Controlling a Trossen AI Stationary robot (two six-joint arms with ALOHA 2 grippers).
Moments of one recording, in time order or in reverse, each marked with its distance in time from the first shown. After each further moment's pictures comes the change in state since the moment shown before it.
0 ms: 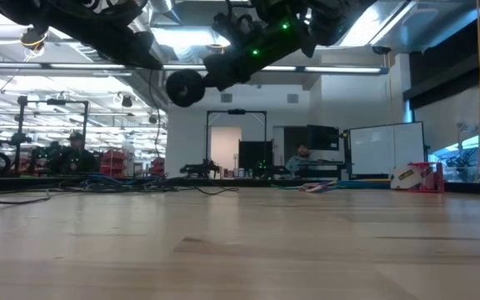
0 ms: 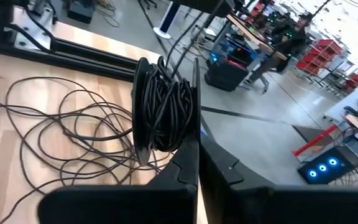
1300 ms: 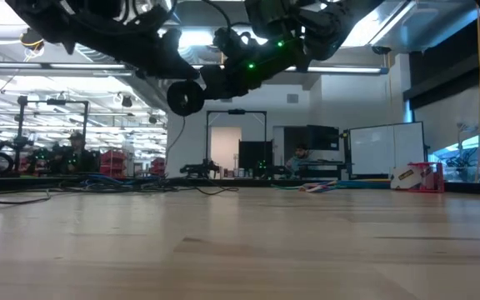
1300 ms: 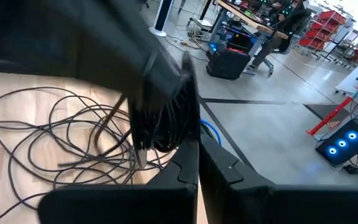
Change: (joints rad) left arm -0.146 0.314 0.000 0.310 0.151 -0.152; right arm -0.052 0.053 0.001 0.052 -0.036 0.133
